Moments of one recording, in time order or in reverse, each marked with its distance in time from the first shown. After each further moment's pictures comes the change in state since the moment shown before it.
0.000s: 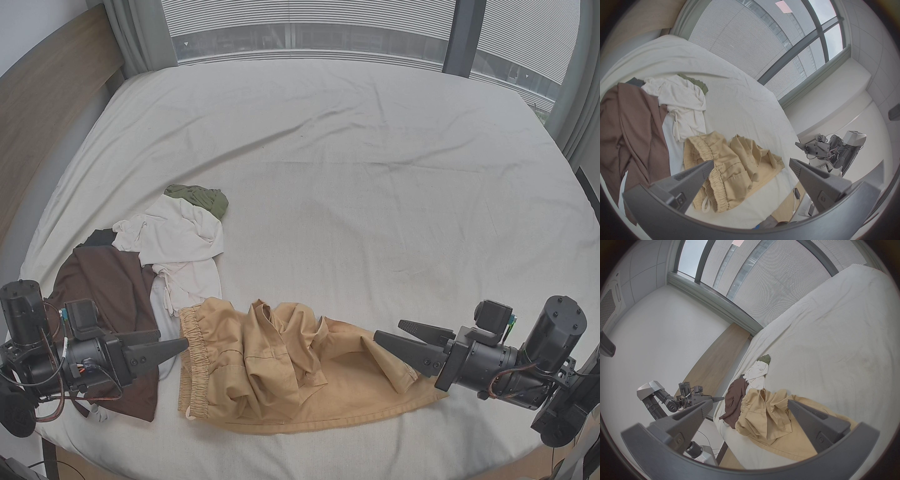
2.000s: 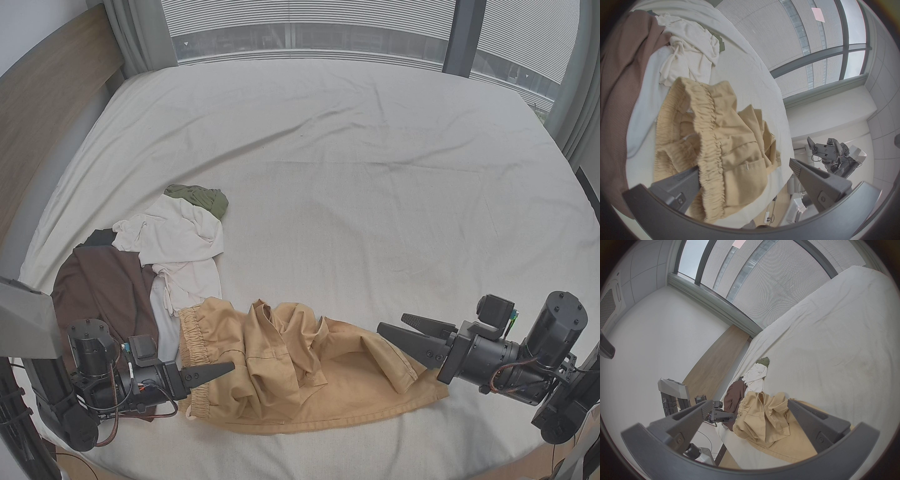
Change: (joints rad) left arm -0.125 0.570 0.148 -0.693 0.002 -0.307; right arm -0.021 0.001 -0.013 0.000 0.006 -0.002
